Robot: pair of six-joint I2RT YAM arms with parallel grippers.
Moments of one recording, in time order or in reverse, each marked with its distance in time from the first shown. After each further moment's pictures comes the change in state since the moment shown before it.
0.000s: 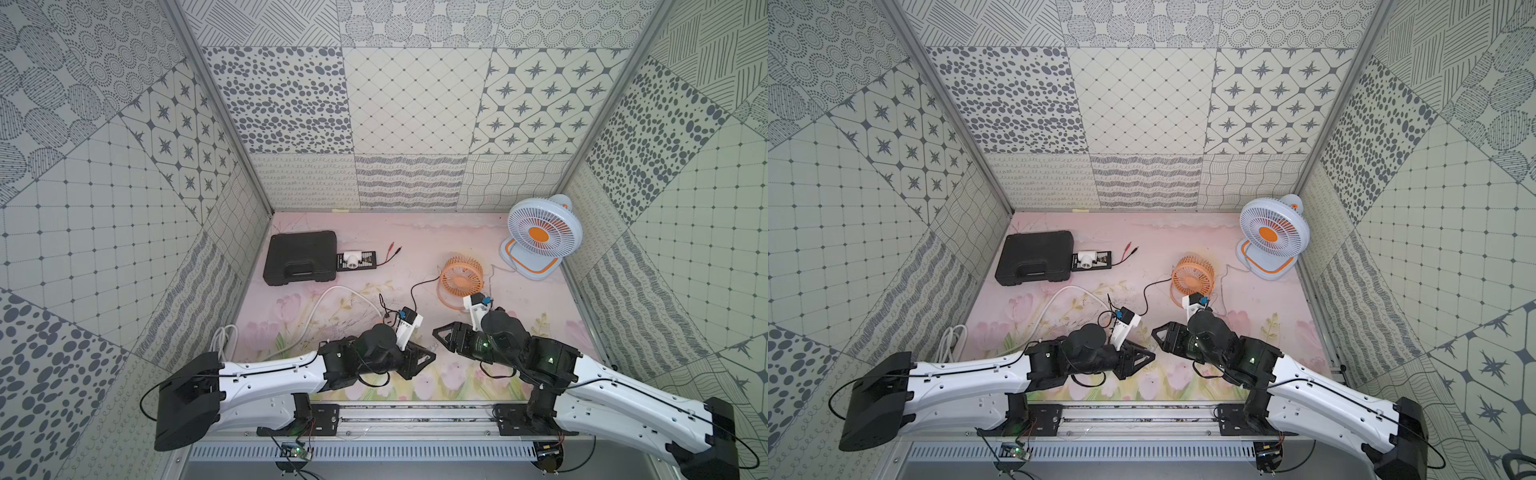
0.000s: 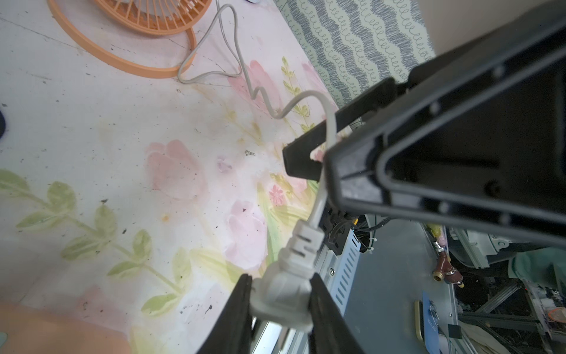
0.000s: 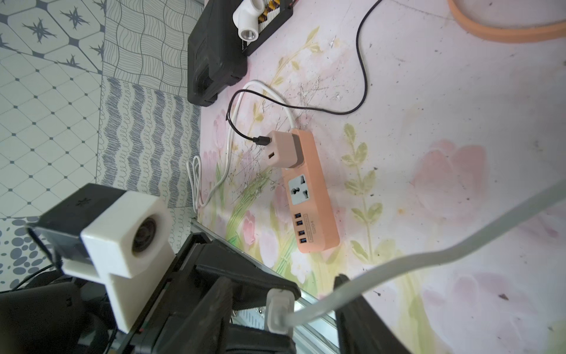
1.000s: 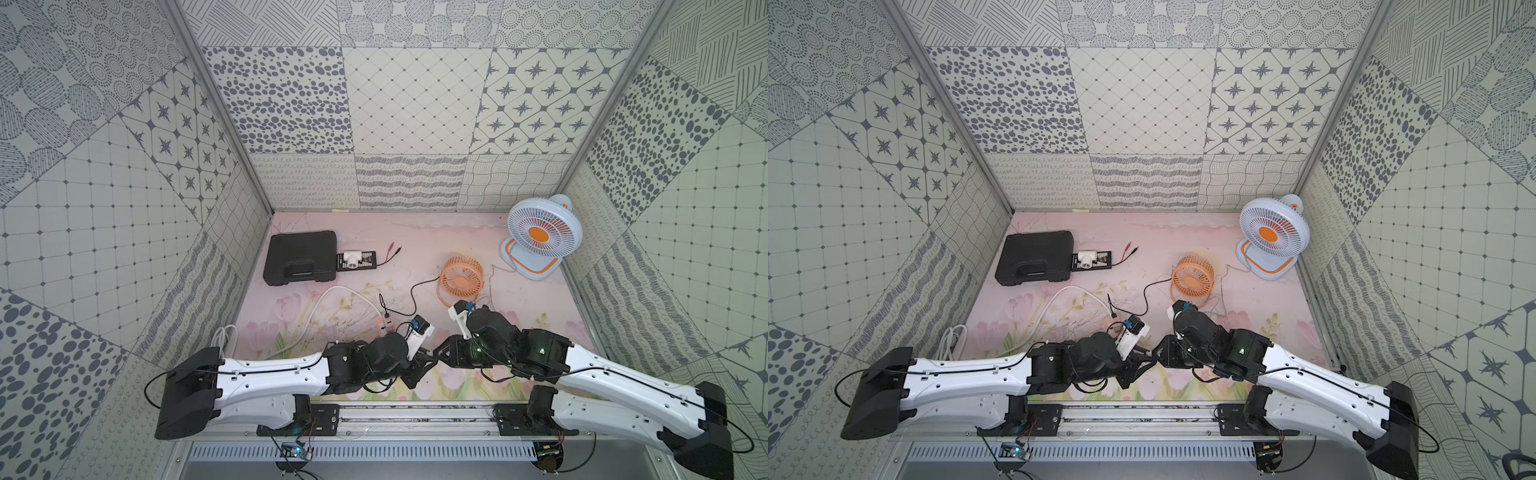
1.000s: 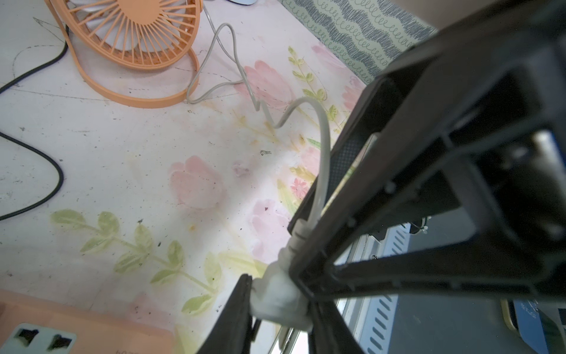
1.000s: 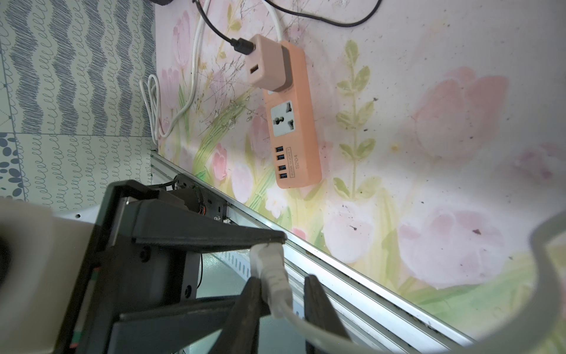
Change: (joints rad) left arm -0.105 0.016 0.080 -0.140 -0.185 0.202; right arm 0.066 0.110 0.103 -0.193 -0.119 -0.106
